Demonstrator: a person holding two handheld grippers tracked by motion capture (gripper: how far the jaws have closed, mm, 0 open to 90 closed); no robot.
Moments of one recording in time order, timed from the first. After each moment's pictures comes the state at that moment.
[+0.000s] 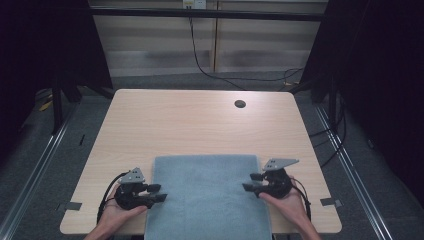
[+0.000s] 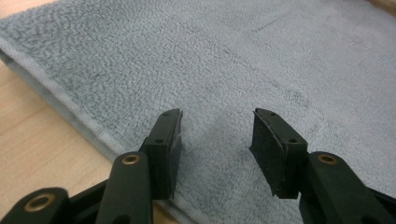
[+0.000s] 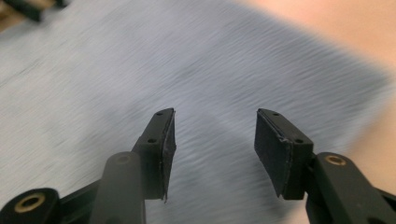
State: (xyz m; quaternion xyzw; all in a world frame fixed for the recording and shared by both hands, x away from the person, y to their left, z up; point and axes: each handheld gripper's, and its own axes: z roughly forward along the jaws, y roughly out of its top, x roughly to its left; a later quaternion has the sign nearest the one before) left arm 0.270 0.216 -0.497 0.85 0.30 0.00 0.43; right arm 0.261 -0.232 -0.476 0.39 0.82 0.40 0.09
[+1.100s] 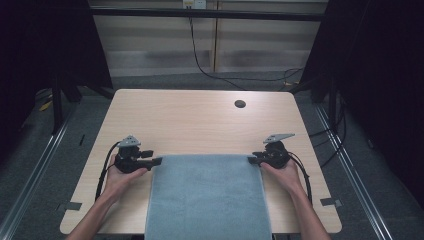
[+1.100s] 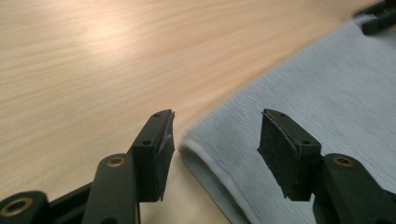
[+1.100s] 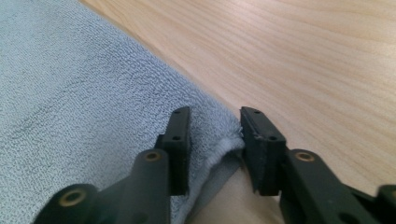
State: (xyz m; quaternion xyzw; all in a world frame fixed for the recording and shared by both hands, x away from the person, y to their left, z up) left arm 0.367 0.225 -0.489 0.81 0.38 0.06 0.44; right arm 0.348 -0.256 -0.504 0.43 0.81 0.38 0.09
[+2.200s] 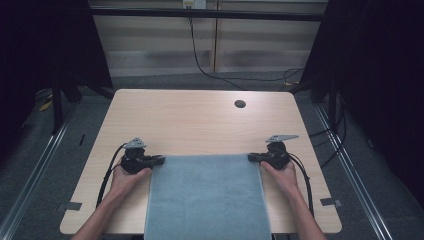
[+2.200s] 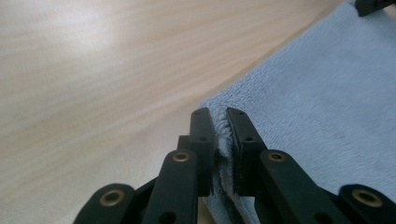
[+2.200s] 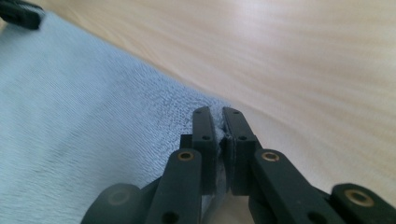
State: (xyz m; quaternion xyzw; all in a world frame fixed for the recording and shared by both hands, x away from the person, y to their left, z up) left arm 0.365 0.221 -0.498 0.81 0.36 0.04 0.46; right arm 0.341 -0.256 -0.497 0.45 0.77 0.44 0.07
